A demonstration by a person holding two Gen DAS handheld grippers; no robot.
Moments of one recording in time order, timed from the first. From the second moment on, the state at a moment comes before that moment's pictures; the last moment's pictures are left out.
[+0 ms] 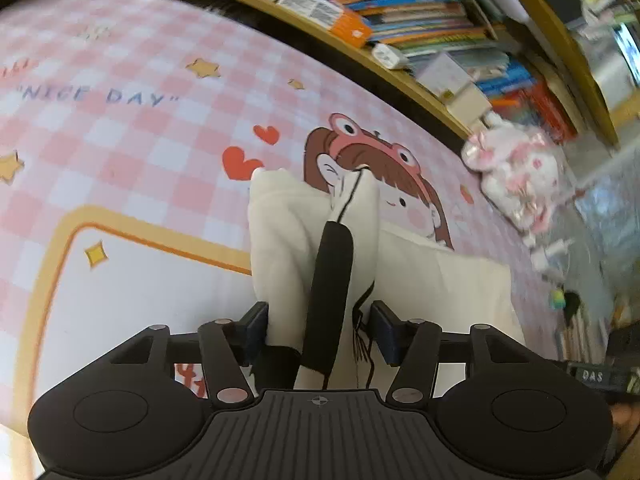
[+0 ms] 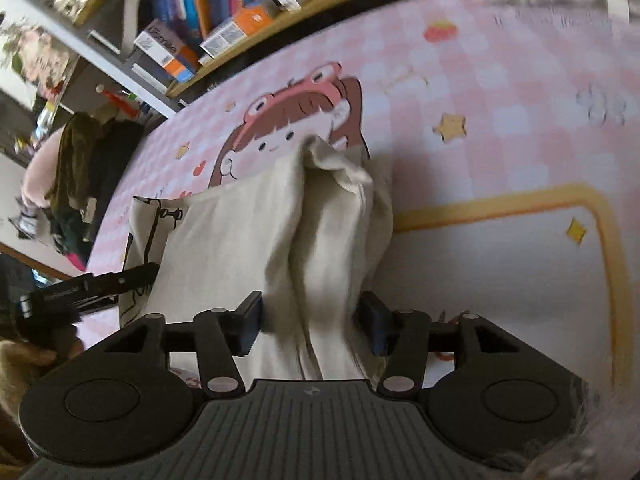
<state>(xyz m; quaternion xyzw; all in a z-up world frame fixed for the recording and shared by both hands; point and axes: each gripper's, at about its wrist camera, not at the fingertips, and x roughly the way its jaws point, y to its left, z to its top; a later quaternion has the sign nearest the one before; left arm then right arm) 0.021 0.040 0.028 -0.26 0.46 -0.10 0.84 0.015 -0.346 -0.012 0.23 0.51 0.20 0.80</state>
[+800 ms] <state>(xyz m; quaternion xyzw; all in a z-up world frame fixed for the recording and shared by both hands) 0.013 0.018 0.030 -0.24 0.46 -0.08 0.85 0.017 -0.338 -0.010 0.21 0.50 0.22 0.81</state>
